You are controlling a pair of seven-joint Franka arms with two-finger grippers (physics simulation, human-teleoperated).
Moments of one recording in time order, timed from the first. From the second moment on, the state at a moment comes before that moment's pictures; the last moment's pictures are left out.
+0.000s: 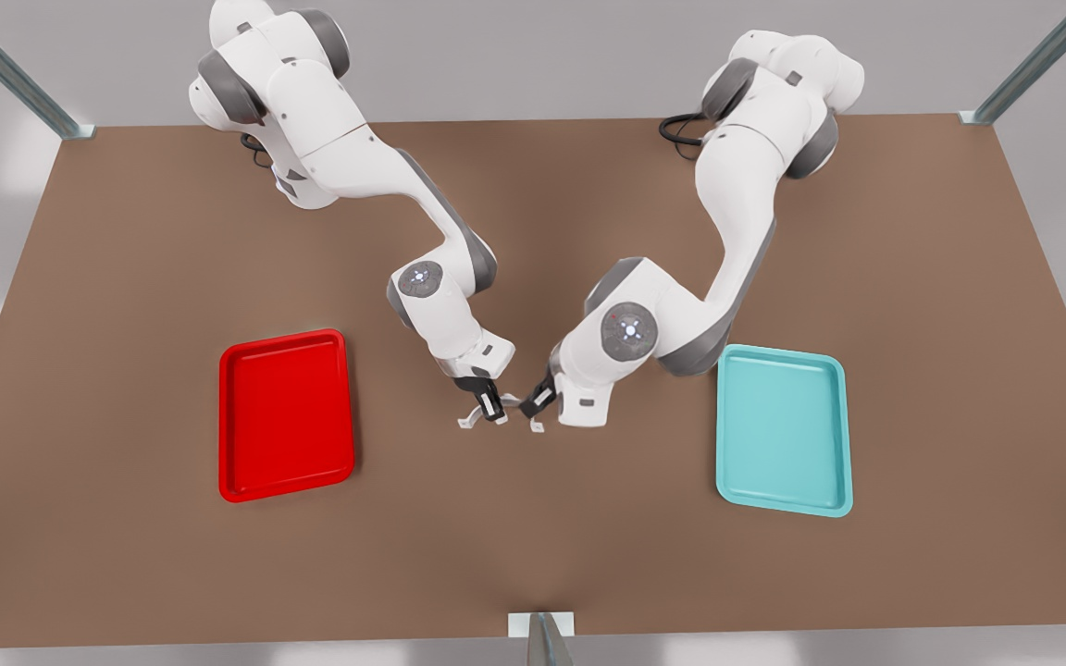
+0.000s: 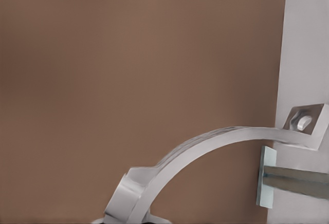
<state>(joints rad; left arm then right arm) -0.45 0.84 -0.29 -0.89 -0.06 1.79 -1.40 0.69 0.60 -0.06 -1.73 0.12 2.86 -1.36</state>
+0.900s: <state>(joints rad) 0.07 0.38 -0.32 -1.17 0.08 1.29 -0.53 0.11 0.41 -0.06 -2.21 0.22 2.80 -1.44</state>
